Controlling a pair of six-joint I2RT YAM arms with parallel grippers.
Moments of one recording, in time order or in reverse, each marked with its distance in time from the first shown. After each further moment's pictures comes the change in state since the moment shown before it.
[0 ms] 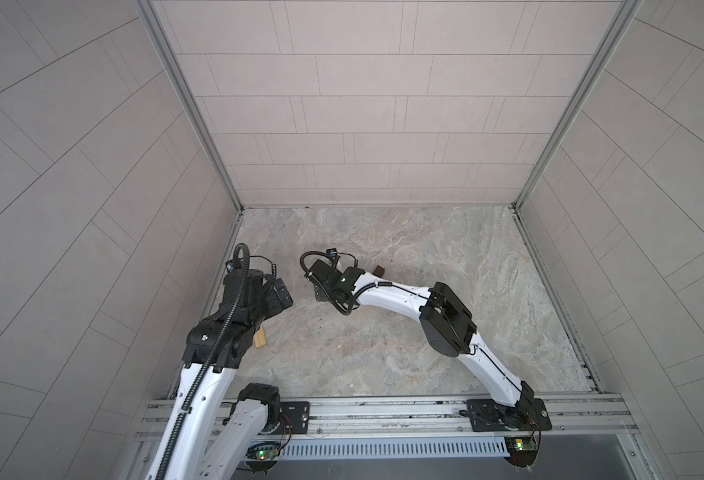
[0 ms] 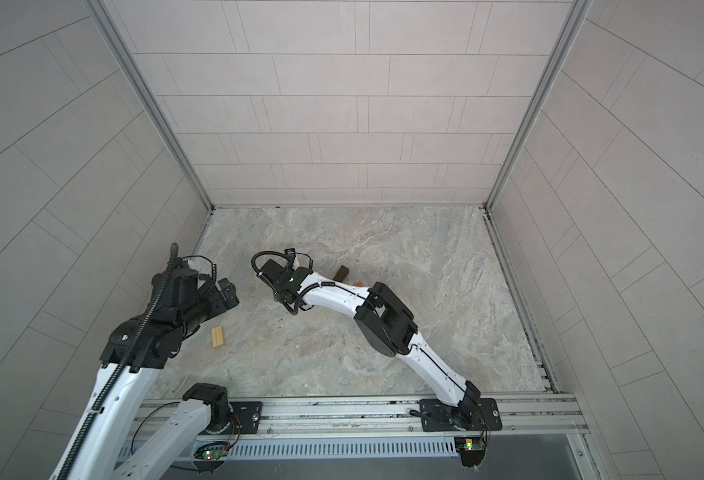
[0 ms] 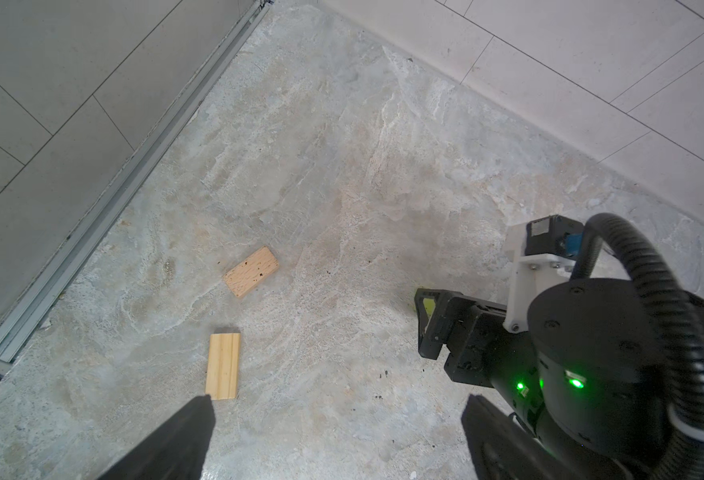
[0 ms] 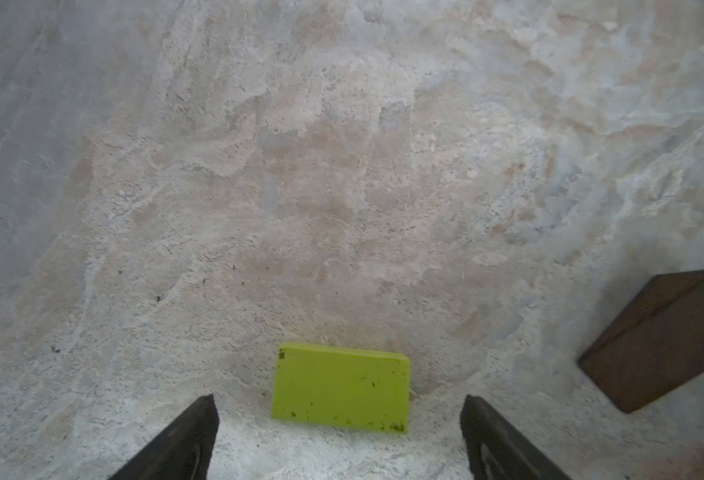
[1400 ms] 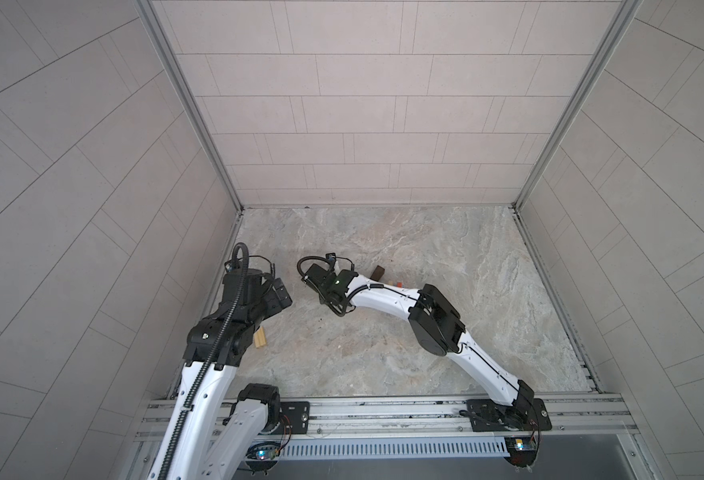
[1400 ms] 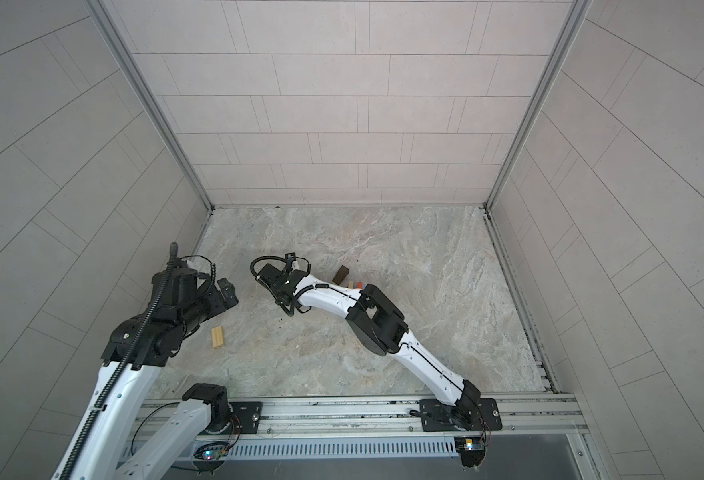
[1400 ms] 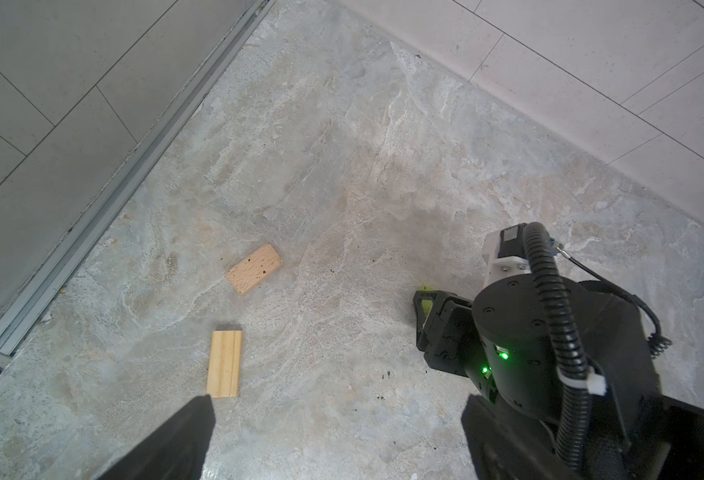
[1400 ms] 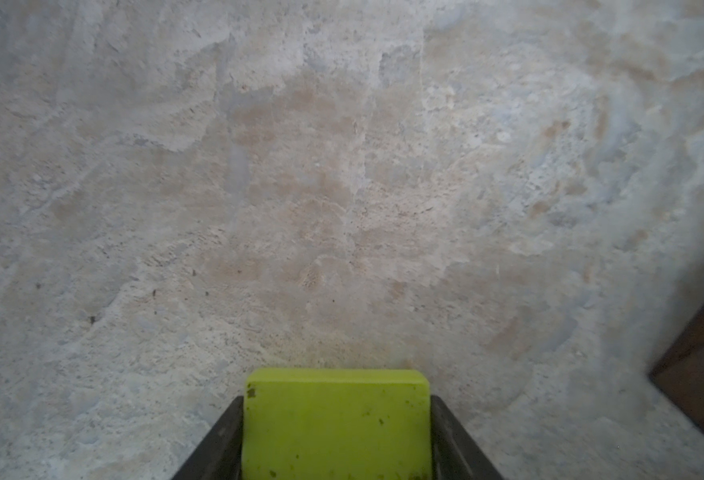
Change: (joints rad) left arm 0.026 0.000 -0.005 0.001 0.007 0.000; right arm 0.000 0.106 0.091 -0.049 0.010 0.043
